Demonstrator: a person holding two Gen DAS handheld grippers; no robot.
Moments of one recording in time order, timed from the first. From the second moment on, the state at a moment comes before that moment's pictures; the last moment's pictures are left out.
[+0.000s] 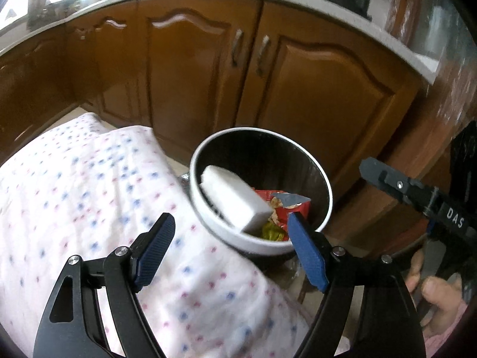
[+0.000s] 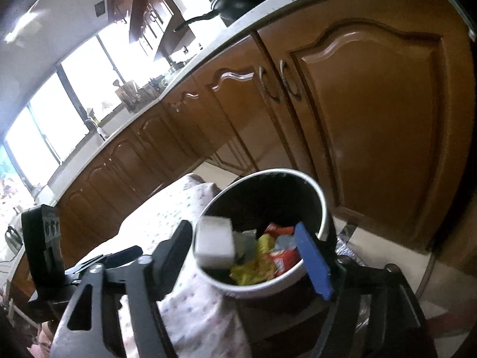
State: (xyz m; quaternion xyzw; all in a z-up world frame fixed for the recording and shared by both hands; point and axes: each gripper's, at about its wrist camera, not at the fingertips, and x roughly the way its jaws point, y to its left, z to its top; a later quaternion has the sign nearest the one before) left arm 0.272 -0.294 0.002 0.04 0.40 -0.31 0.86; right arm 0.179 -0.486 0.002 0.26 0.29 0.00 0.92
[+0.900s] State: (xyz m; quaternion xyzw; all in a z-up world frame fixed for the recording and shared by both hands) left arm 0.125 -0.132 0.043 -0.03 0.23 -0.19 0.95; right arm 0.048 -0.339 0.065 0.12 0.12 -0.01 0.99
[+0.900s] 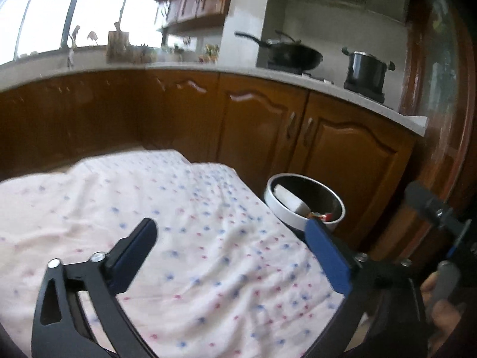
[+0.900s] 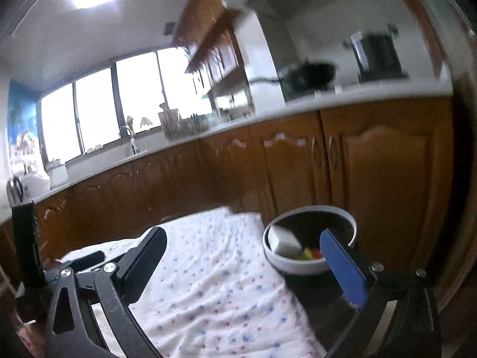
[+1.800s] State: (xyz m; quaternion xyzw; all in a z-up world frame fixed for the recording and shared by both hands) left arm 0.071 -0.111 0.005 0.02 0.17 -0.05 0.98; right arm 0.045 -0.312 0.007 0.09 0.13 0.00 0.99
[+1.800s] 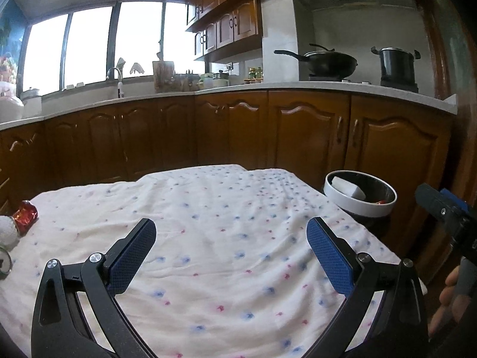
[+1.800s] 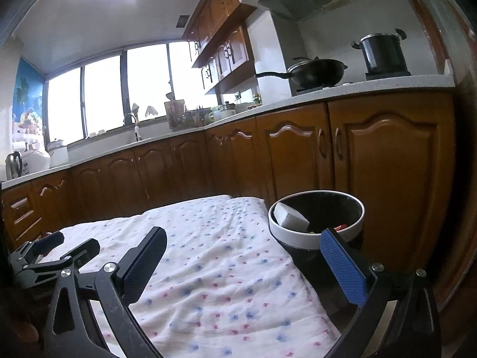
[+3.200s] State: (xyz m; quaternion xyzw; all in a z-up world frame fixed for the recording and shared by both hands) left arm 0.068 -0.116 0.006 0.03 0.17 -0.05 0.98; right arm 0.047 -0.306 0.007 0.09 0.13 0.02 0.99
